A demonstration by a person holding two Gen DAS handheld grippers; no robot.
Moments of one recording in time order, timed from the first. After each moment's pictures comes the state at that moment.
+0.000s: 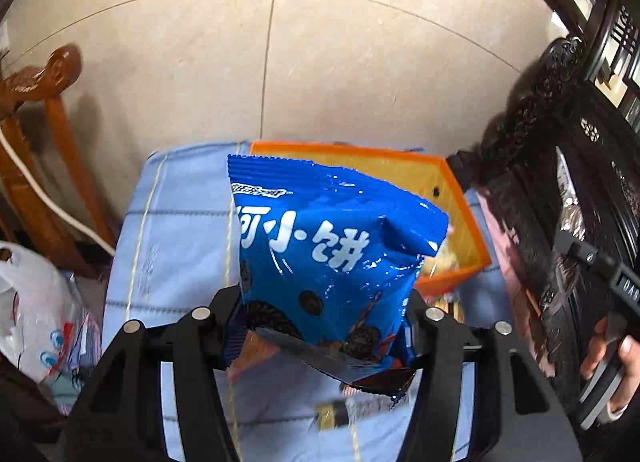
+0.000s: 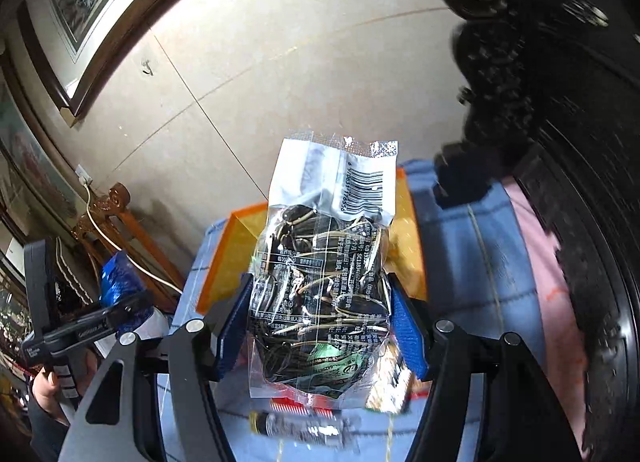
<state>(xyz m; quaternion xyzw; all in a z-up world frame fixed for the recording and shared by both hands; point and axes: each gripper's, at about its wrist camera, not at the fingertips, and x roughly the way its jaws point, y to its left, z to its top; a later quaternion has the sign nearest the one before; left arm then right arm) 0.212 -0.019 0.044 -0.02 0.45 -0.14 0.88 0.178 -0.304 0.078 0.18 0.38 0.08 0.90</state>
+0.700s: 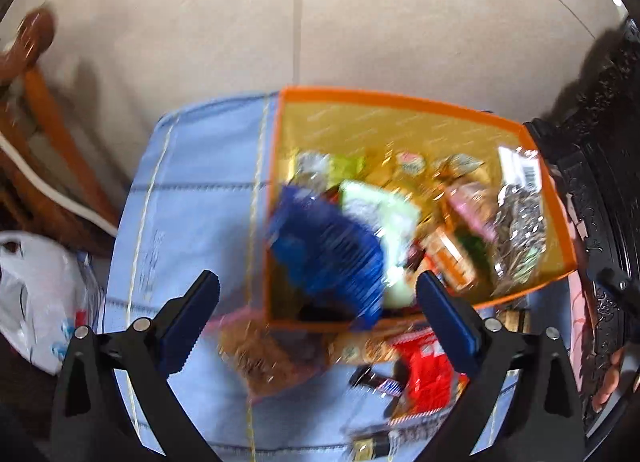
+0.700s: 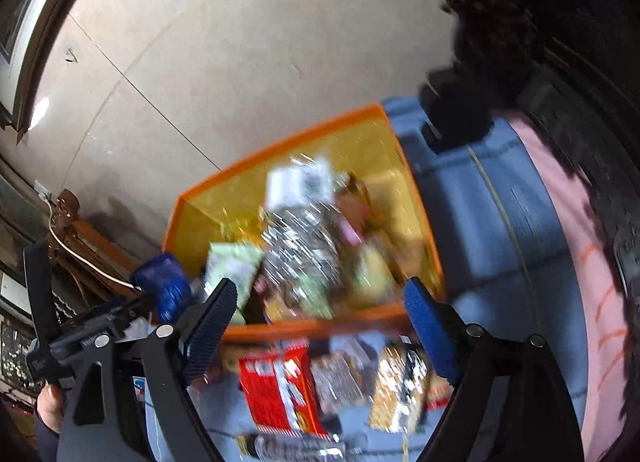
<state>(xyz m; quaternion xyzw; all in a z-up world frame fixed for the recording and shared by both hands) 0.270 -0.015 -0.040 0.01 0.53 -0.06 0.85 0.209 -0.305 -0.010 0.24 0.46 0.02 0.85</state>
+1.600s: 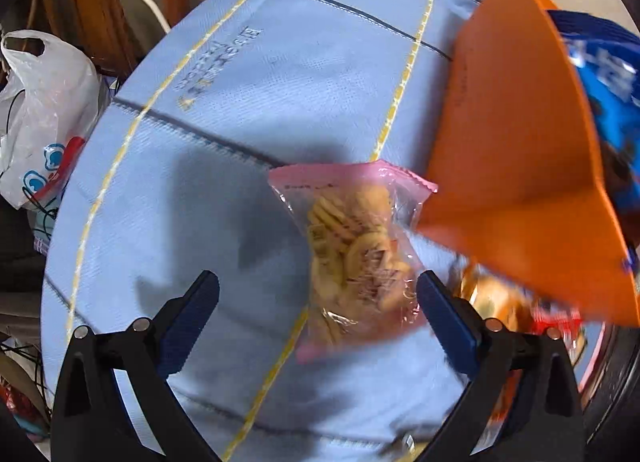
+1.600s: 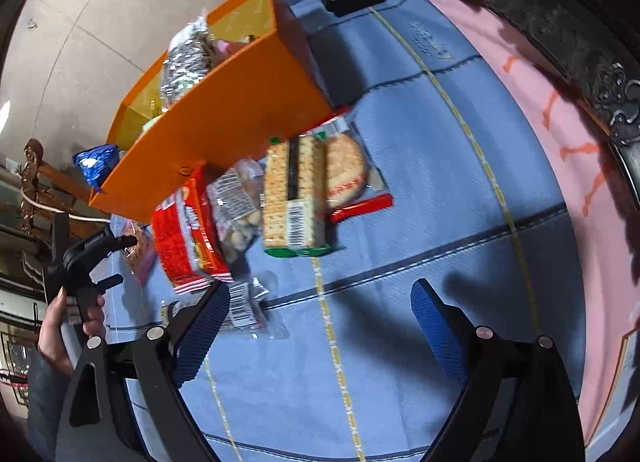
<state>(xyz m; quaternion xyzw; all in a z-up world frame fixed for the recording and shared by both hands) 0.251 0.067 -0.172 -0.14 0.63 0.09 0.76 0.086 -0.326 -0.093 0.27 0.56 -0.02 0.78</state>
